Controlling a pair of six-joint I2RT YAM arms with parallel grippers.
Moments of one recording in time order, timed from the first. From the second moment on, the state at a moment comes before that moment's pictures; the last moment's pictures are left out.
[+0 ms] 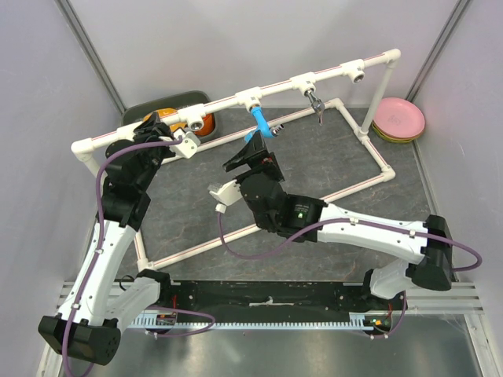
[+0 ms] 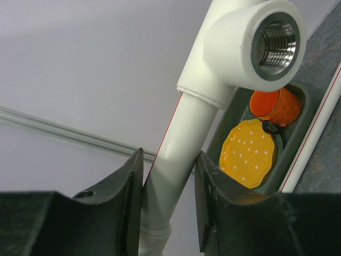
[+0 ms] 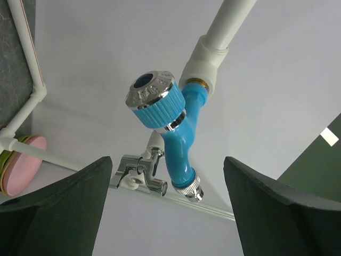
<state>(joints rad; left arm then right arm) -0.19 0.92 1.01 -0.07 0.09 1.05 1.24 1.47 1.35 -0.11 1.00 -1.69</state>
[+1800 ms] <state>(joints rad) -0.18 0.93 1.00 -0.04 0.12 1.02 0.99 1.40 1.44 0.03 0.63 -0.42</state>
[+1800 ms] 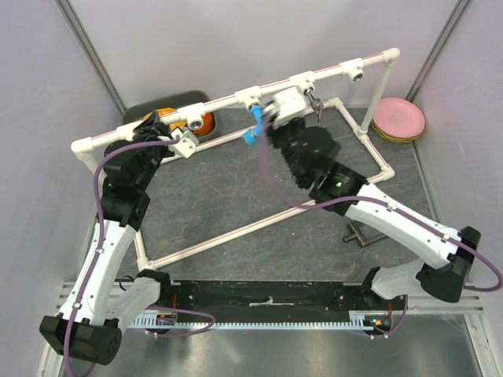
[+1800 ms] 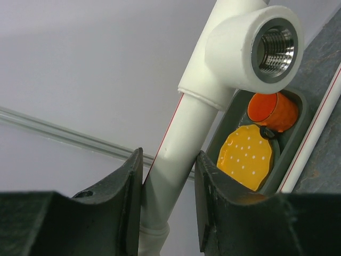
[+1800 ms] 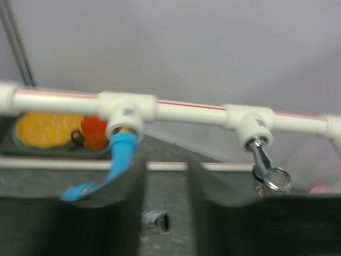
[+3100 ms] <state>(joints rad) -0.17 0.92 1.00 -0.04 0.12 1.02 1.16 1.50 1.31 0.02 0.91 -1.73</state>
